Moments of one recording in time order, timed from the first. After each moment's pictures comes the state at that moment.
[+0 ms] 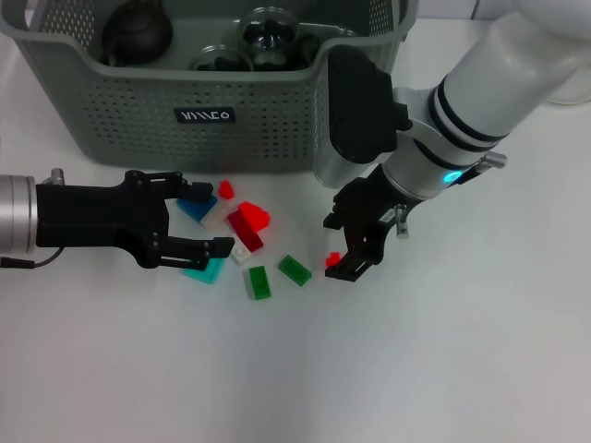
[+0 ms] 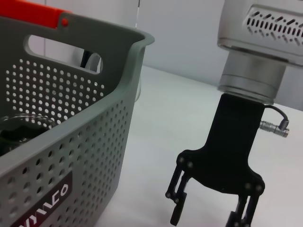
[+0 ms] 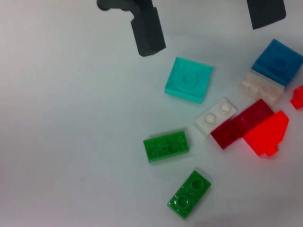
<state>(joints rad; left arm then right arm) -0.42 -2.08 0.79 0.82 2.08 1.62 -1.37 1.01 2.11 -1.68 -0.67 -2.29 -1.21 1.95</state>
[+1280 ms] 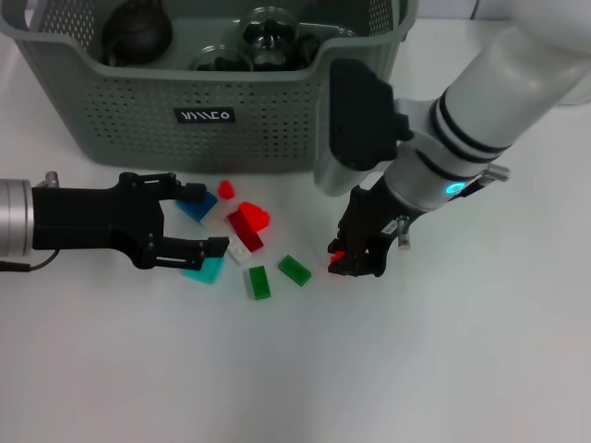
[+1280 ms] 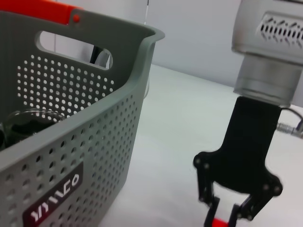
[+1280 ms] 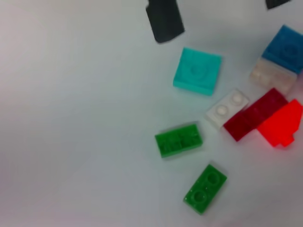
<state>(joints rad) -0.41 -2.08 0.79 0.82 2.07 1.60 -1.37 0.97 2.10 -1.73 -0.73 -2.26 -1.23 2.03</state>
